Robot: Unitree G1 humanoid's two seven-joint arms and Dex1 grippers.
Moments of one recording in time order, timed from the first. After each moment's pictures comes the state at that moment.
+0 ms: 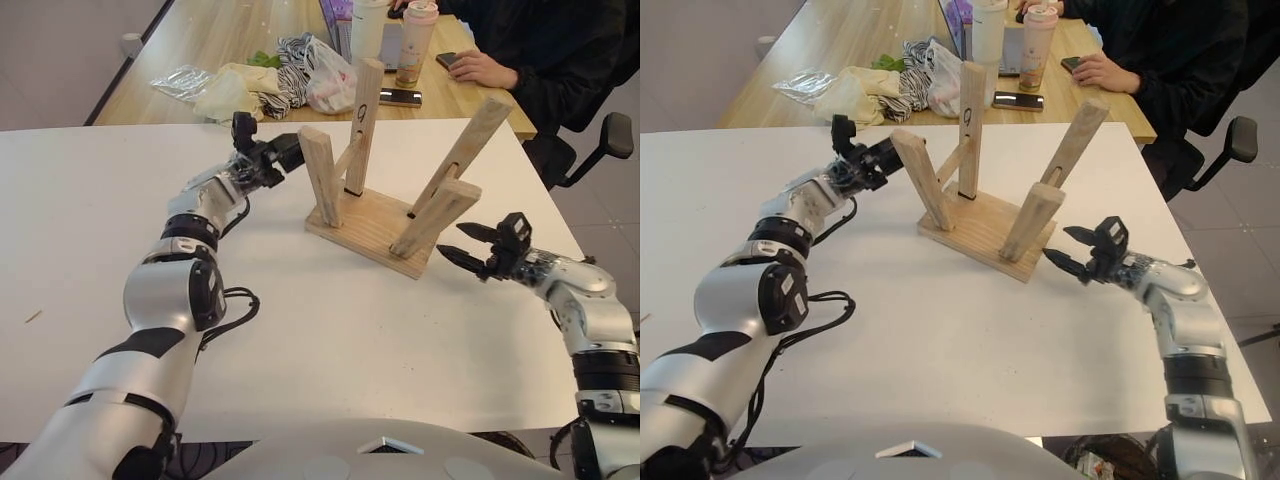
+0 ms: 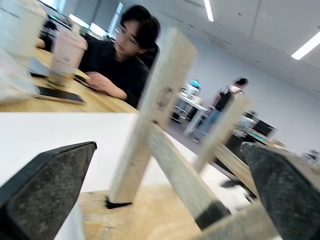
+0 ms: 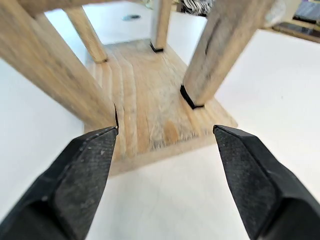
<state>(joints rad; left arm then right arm) -0.92 0.30 0.22 1.13 -0.38 0.28 -1.32 -0.10 -0.66 -0.13 0.22 0.34 0.20 1.00</state>
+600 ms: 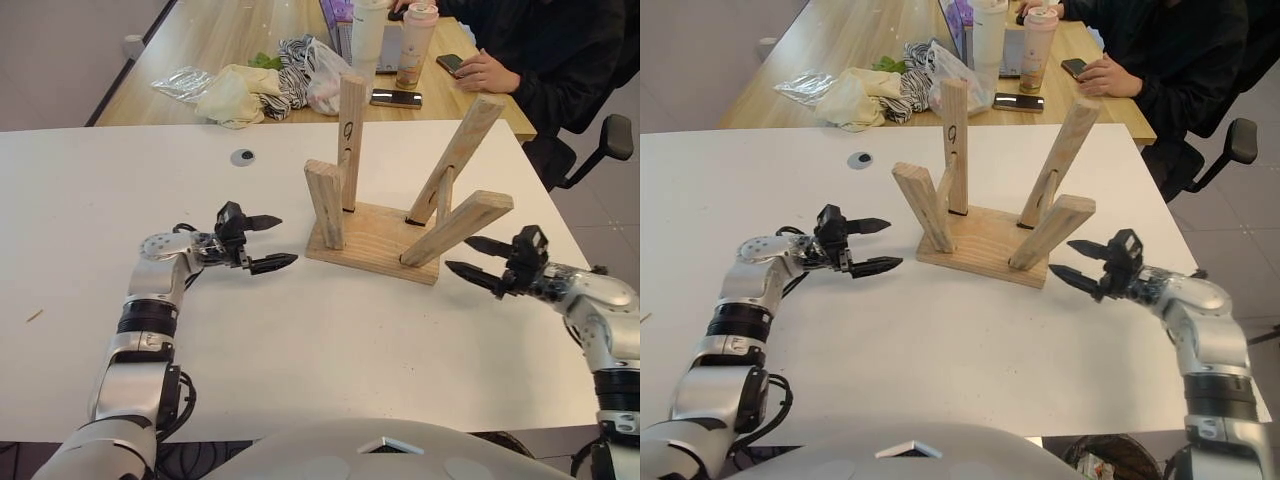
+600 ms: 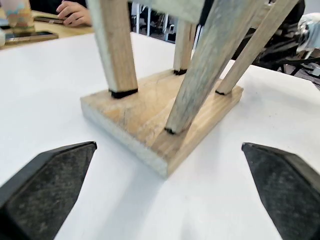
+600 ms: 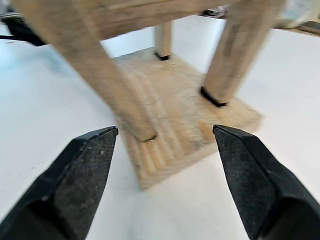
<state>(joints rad) -0.46 0.41 0.02 0.61 -0.25 0.06 -1.32 -0.03 -0.63 -0.12 0.10 0.43 0.25 1.06</state>
